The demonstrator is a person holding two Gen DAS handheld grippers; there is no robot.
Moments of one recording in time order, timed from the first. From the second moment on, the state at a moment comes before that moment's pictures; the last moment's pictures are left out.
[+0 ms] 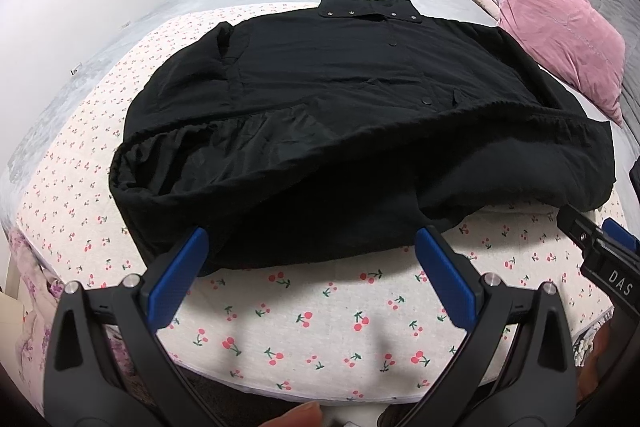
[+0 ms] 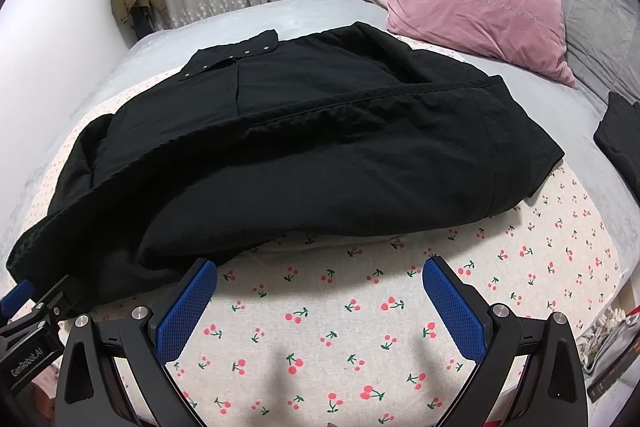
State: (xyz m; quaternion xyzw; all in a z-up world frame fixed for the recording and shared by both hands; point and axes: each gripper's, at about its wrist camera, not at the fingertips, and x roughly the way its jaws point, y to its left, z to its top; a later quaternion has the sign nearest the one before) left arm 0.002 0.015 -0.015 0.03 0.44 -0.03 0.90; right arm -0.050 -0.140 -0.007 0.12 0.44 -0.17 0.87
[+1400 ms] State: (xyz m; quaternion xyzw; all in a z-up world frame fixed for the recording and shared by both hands) left arm 0.079 0.159 -0.012 -0.10 0.57 -0.08 0.81; right arm -0.017 -0.370 0.009 0.28 0.45 -0.12 0.84
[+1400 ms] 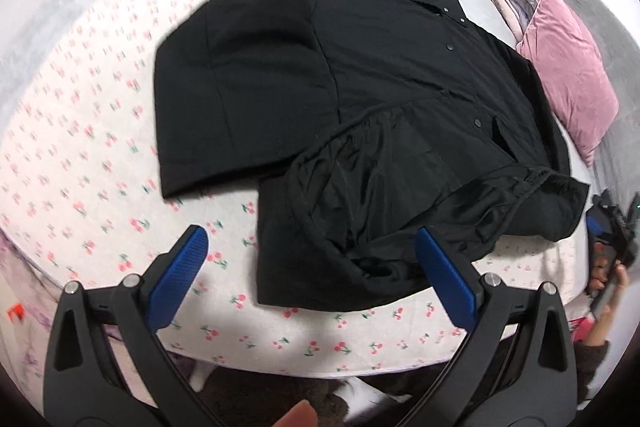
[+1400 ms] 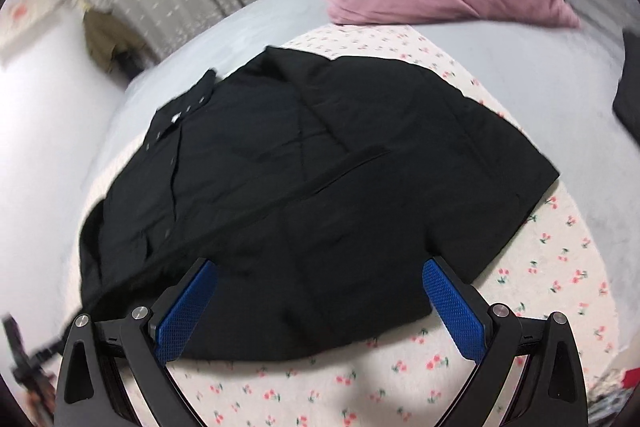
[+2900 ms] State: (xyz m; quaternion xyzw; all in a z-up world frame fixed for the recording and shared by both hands) left arm -0.033 0.136 0.036 0.00 0.49 -0.28 0.83; right arm -0.118 -0.391 0.028 0.29 0.45 0.02 0.85
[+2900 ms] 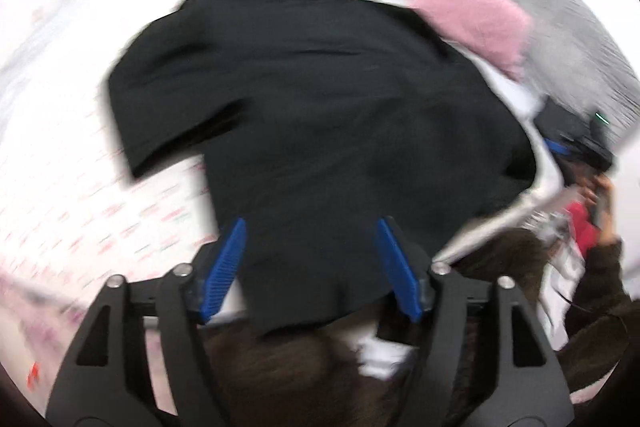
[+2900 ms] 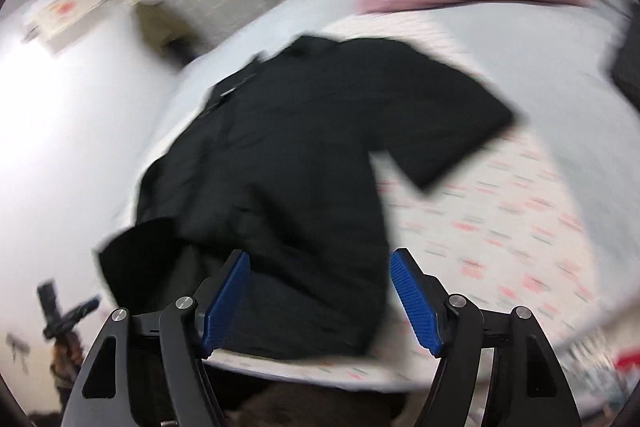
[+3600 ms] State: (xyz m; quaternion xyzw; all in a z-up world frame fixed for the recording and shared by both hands) left arm -0.050 -0.072 -0.041 0.23 0.45 -0.34 0.79; right arm -0.056 -0.226 -0.003 0.12 0.49 0.22 0.83
